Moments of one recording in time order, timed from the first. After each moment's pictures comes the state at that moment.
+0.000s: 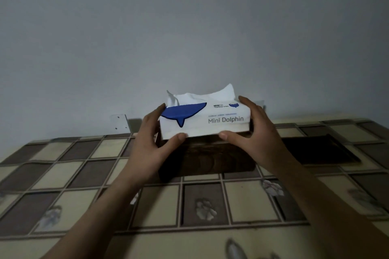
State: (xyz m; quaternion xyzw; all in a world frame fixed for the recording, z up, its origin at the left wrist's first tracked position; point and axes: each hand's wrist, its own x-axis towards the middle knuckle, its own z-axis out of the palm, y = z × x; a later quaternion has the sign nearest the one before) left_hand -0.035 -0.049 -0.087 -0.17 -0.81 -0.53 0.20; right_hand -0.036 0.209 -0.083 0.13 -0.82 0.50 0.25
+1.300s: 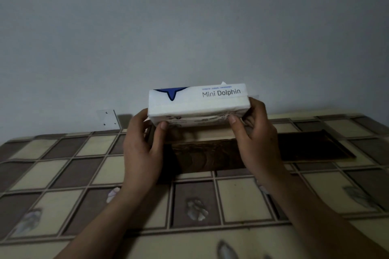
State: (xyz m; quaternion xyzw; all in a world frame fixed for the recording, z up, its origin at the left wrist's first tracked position) left_hand -0.036 -0.024 -0.107 -0.13 -0.77 -0.50 0.38; right_hand -0.031 0.197 -0.097 0.10 -0.77 0.49 0.39
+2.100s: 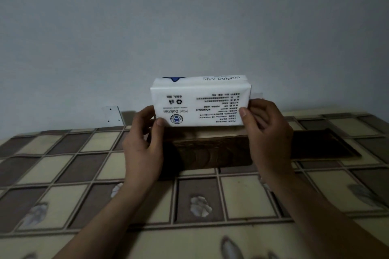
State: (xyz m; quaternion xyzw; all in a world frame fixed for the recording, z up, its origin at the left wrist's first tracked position) left_hand -0.025 -0.021 -0.099 -0.11 -0.74 -0.55 0.37; right_hand -0.030 0.197 -0.098 0.07 -0.70 0.57 0.44
